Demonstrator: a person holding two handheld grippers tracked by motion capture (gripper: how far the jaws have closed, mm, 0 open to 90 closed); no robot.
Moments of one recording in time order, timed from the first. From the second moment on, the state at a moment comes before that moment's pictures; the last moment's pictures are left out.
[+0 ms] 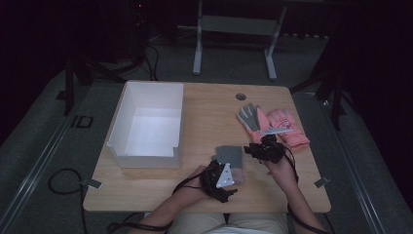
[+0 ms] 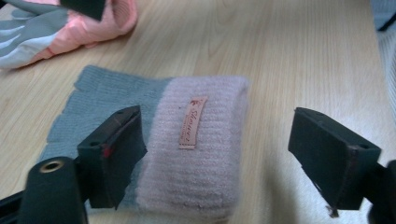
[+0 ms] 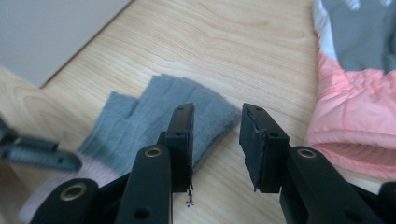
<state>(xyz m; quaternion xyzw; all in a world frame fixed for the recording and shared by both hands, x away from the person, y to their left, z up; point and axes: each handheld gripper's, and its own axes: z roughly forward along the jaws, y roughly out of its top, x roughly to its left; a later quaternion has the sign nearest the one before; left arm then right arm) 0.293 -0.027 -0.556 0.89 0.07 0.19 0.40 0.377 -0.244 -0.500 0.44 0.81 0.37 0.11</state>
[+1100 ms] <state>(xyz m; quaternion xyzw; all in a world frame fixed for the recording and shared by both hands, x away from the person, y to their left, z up) 0.337 -0.013 -0.557 0.92 0.05 0.11 0.38 0.421 -0.209 -0.553 0.47 0.81 0.36 -0.04</state>
